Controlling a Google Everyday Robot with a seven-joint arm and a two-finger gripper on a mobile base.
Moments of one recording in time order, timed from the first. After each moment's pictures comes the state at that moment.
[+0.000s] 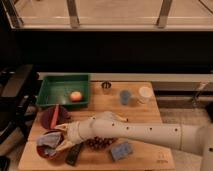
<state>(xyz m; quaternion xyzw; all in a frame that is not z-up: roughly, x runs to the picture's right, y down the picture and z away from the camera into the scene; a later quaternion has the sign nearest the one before) -0.220 0.225 0.693 -0.22 -0.51 0.04 0.83</state>
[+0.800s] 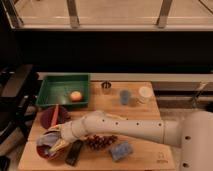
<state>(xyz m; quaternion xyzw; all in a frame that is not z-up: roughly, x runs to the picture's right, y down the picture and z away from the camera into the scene) -0.258 0.240 0.719 -0.26 -0.53 0.03 0.81</state>
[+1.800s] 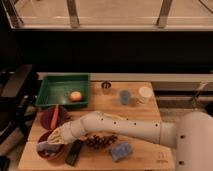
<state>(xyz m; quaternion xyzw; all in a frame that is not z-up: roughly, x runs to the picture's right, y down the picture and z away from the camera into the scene) -0.261 0.245 0.722 -0.26 -0.54 0.02 0.80</state>
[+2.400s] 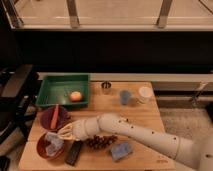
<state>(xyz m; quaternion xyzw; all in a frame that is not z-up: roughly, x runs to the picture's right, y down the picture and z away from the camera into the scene) -0.187 0.204 0.715 -0.21 -0.57 0.12 0.79</state>
